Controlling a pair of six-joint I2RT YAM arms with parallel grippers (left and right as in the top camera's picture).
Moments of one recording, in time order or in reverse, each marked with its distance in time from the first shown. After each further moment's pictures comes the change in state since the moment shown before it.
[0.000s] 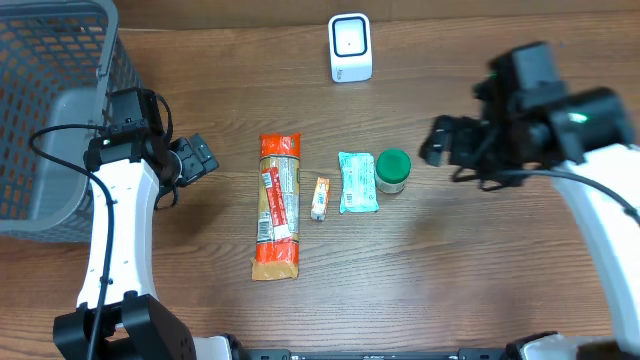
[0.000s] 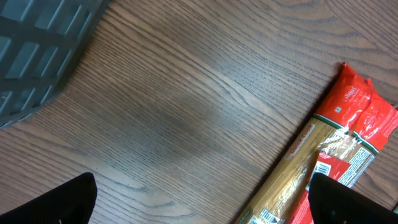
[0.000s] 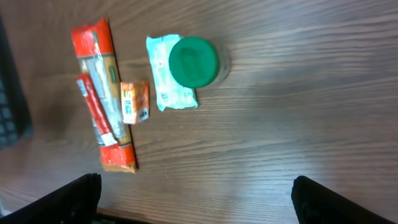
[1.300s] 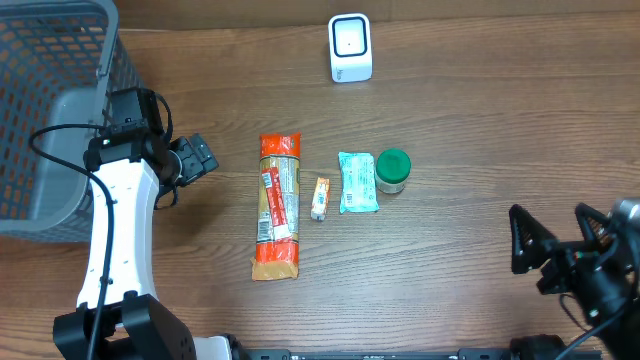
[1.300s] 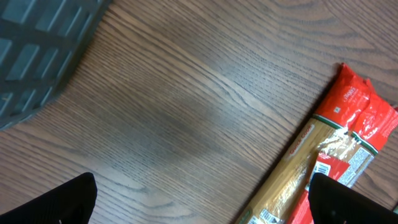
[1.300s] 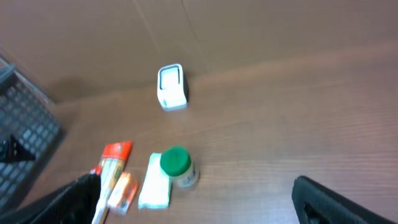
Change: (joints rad) left arm 0.000 0.000 0.001 0.000 0.000 0.003; right arm -0.240 -1.048 -0.604 0.412 0.084 -0.229
